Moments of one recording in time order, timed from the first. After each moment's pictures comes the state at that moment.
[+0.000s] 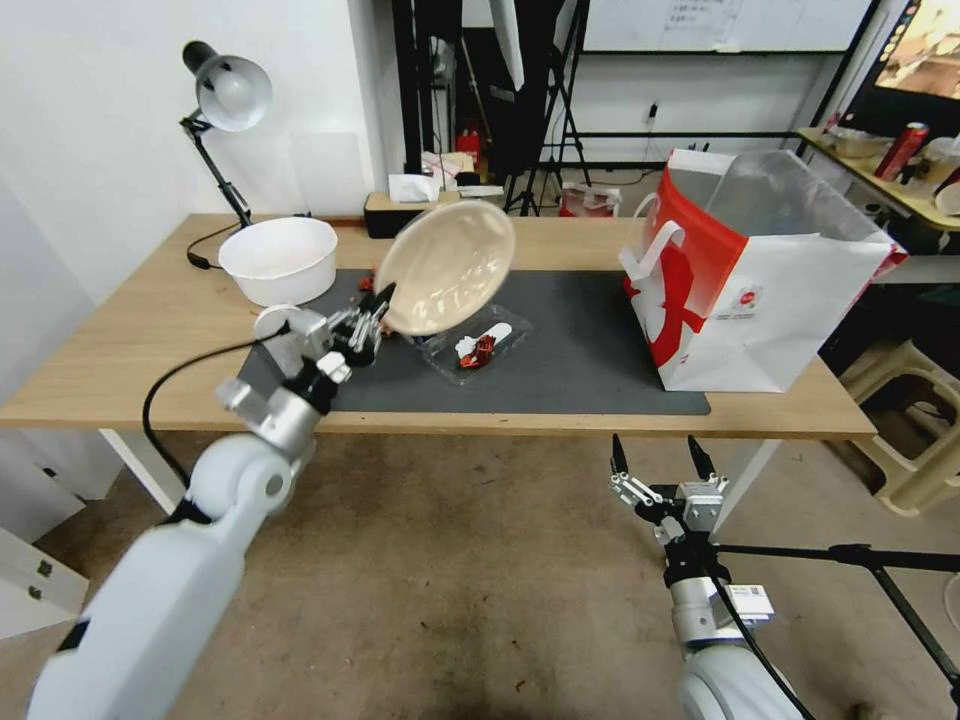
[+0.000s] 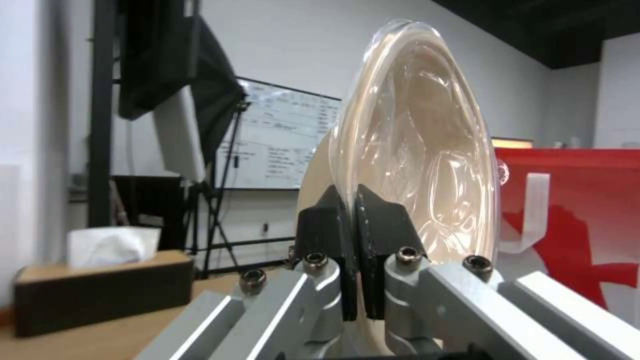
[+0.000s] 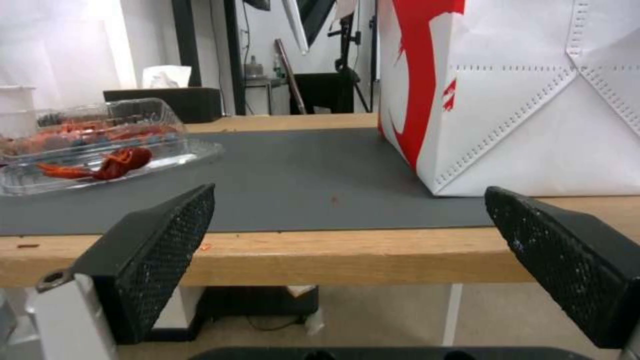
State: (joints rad) left arm 0.89 -0.97 -0.22 -1.78 -0.84 -0.13 0.28; right arm -1.61 1.28 0.40 2.00 0.18 0.27 0.21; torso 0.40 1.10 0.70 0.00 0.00
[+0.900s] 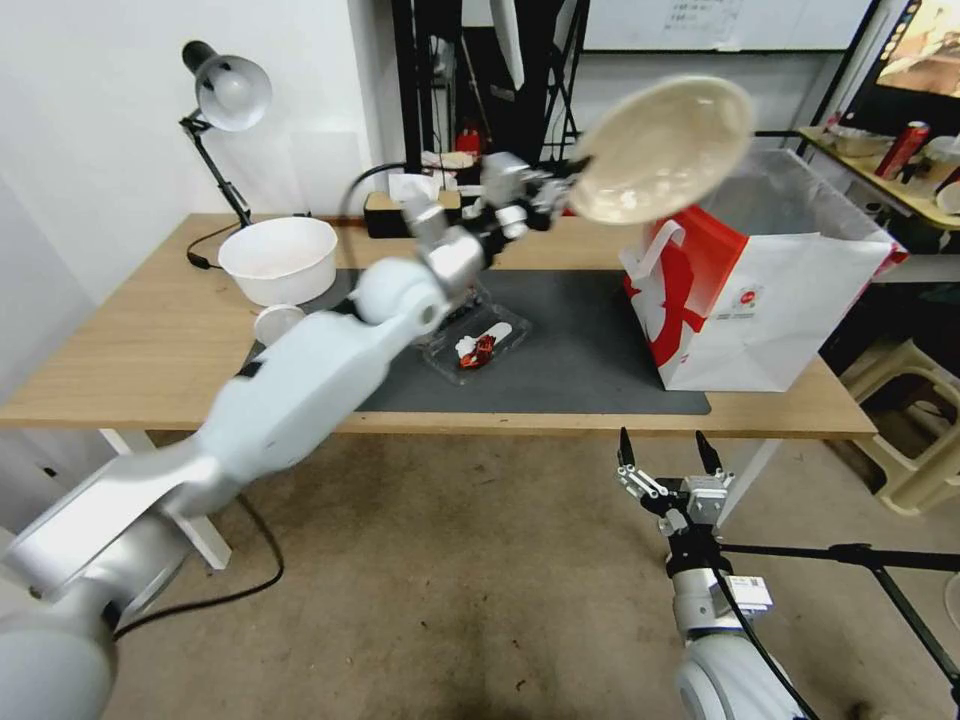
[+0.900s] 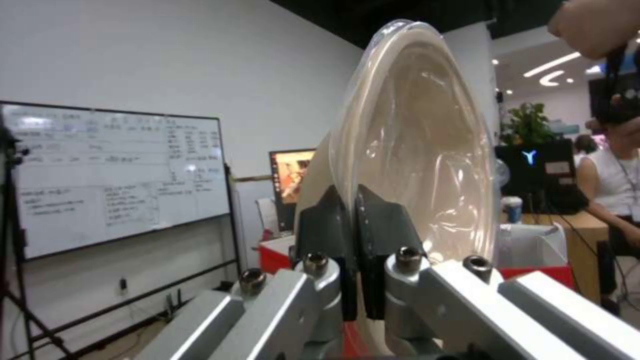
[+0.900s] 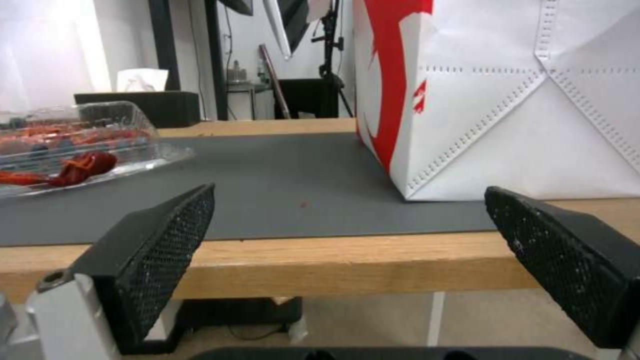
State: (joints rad) left arm 0.06 -1.25 0.44 -1.36 -0.96 -0.11 0.24; right arm -1.58 1.31 0.43 1.96 0.17 0.29 0.22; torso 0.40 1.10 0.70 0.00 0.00
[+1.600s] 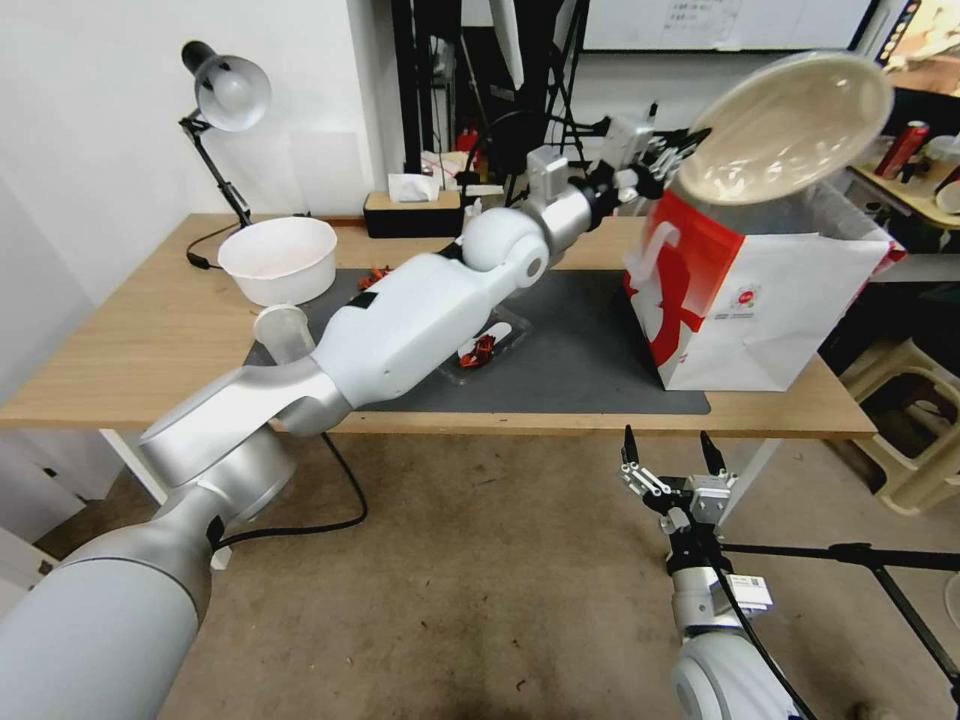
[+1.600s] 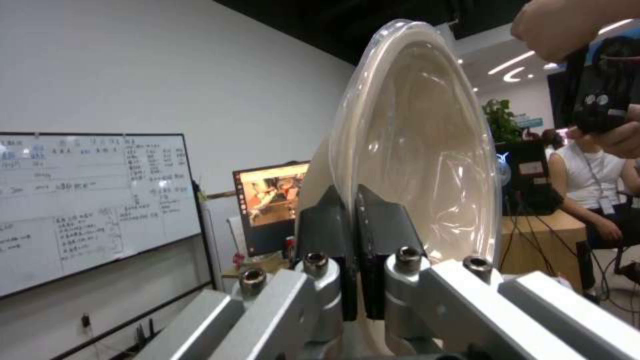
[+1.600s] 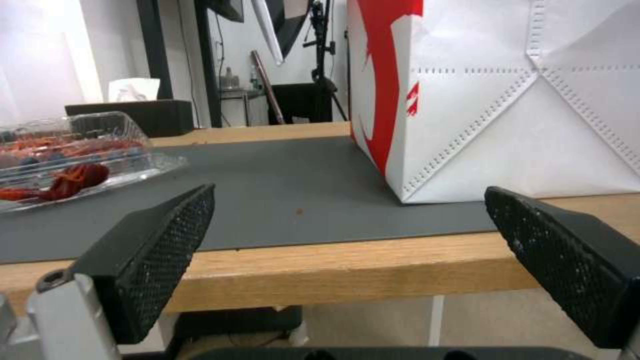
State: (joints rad) left arm -0.09 -1.47 0.51 -1.13 -0.94 -0.13 0.27; right arm -1.57 1.34 0.43 1.96 0.18 0.29 0.22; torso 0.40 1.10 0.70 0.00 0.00
